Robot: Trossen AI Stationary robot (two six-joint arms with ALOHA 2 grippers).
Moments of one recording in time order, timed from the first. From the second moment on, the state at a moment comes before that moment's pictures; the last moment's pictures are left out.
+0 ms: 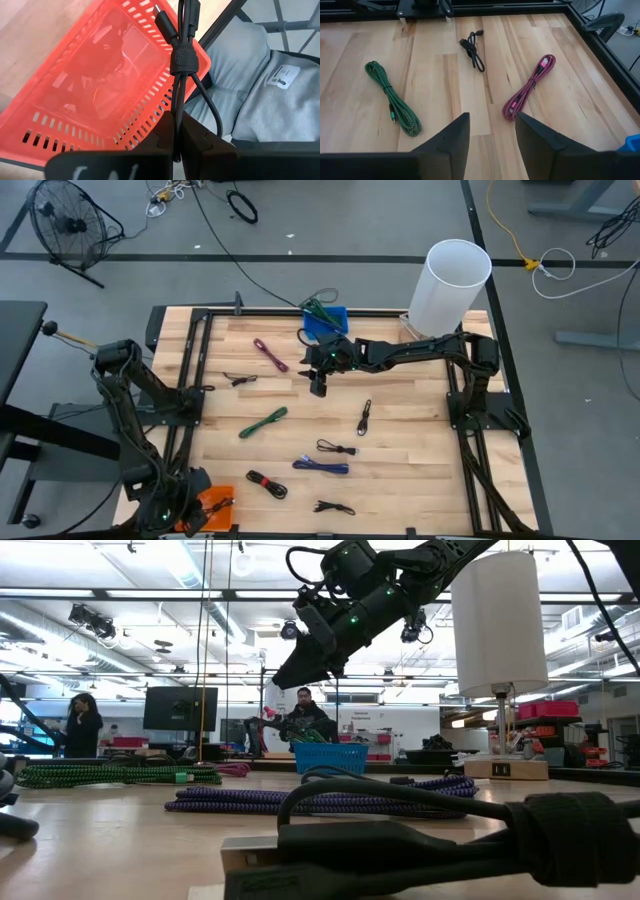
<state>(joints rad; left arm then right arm) -1.32 1.42 0.95 -0.61 -0.18 -2.05 -0.17 1.89 1.30 0.00 -0.04 -0.06</state>
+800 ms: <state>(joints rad) -1.37 1.41 0.95 -0.72 -0.20 -1.89 -0.17 1.89 1.30 -0.02 -0.04 -0.06</state>
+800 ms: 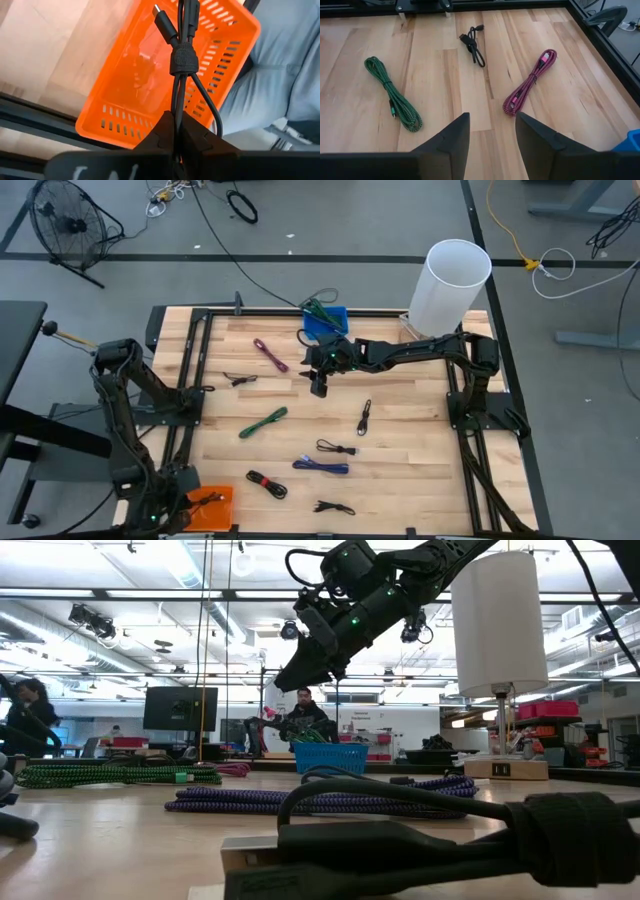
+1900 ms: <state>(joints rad) -1.31 1.40 0.95 -0.77 -0.37 -1.74 -0.17 1.89 1.30 -0.02 -0.04 -0.06</state>
